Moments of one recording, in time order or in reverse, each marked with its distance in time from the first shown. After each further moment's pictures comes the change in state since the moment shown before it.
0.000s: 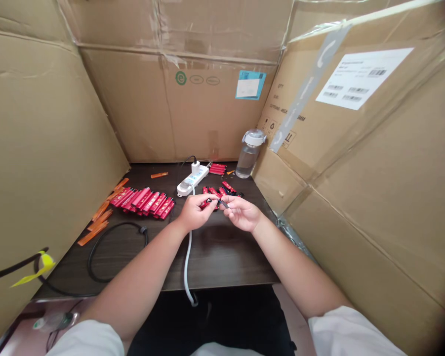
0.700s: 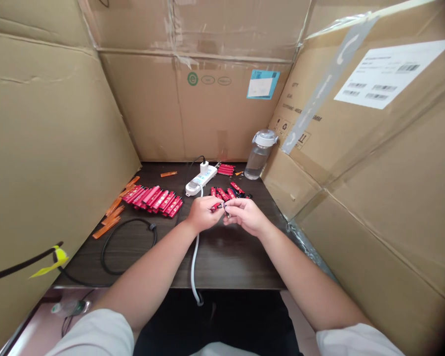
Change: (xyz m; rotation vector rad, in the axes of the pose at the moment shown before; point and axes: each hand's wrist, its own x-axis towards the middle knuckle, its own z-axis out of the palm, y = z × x) left_hand -0.003 -0.014 0.005 0.240 -0.018 0.141; right_hand 0.004 0.017 0.017 -0.370 0.159 -0.227
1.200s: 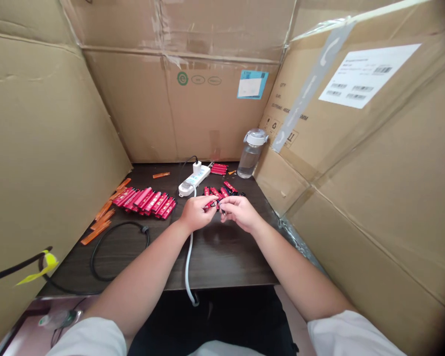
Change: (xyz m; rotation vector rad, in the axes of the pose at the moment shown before) left_hand 0.000 -0.005 0.003 -0.037 0.012 -0.043; right_hand 0.005 0.000 -0.002 -0.068 0.076 -0.040
